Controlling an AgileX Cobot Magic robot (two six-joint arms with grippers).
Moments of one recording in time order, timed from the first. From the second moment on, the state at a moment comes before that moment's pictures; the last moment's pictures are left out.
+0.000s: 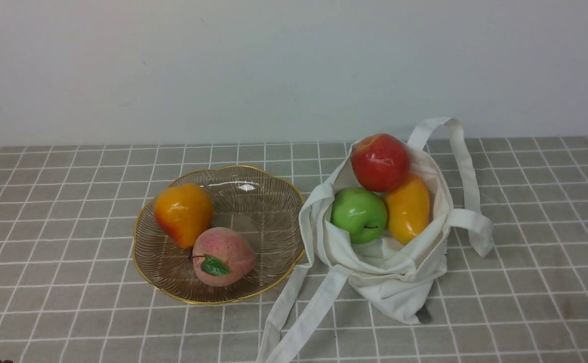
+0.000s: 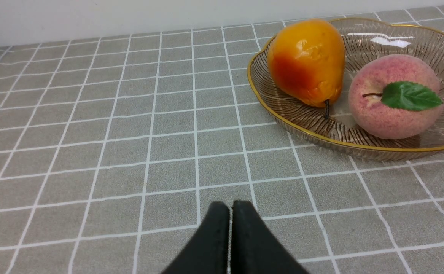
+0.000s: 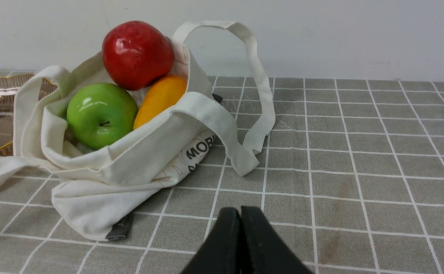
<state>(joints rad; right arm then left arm) 0.13 -0.01 0.03 0.02 0.37 0.00 -0.02 -0.01 0.03 -0.04 0.38 0.09</state>
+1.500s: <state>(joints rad) 0.16 -0.01 -0.06 0.68 0.40 0.23 -0.02 -0.01 0.03 -0.04 0.38 0.09</state>
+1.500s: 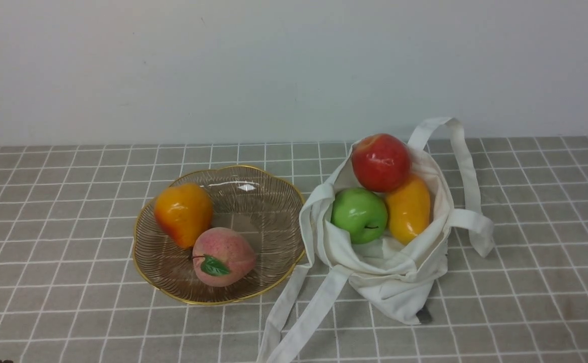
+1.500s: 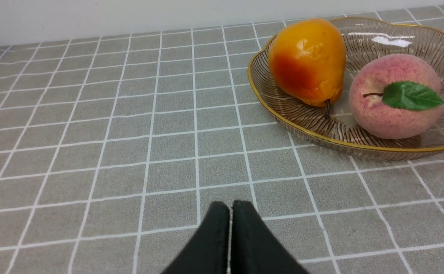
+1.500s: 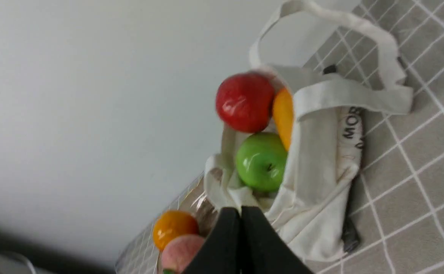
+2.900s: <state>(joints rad) 0.34 1.69 -1.33 0.24 0.73 -0.11 -0.02 -0.01 0.03 -0.04 0.38 0.09</state>
